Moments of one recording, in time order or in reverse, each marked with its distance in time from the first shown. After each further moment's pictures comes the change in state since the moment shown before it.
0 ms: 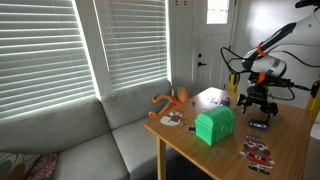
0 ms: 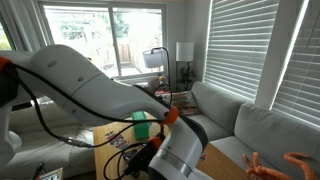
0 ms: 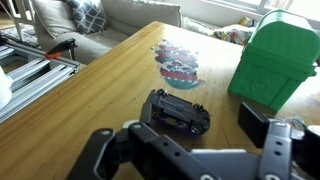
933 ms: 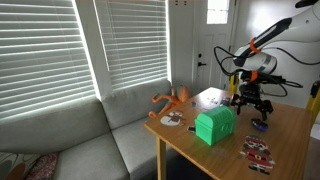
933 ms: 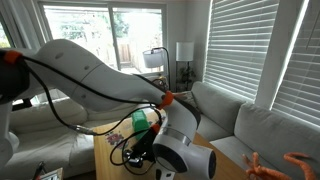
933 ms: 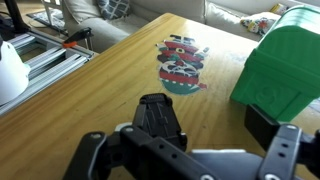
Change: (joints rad) arm 0.094 -0.021 0.000 0.041 -0.066 0.029 0.039
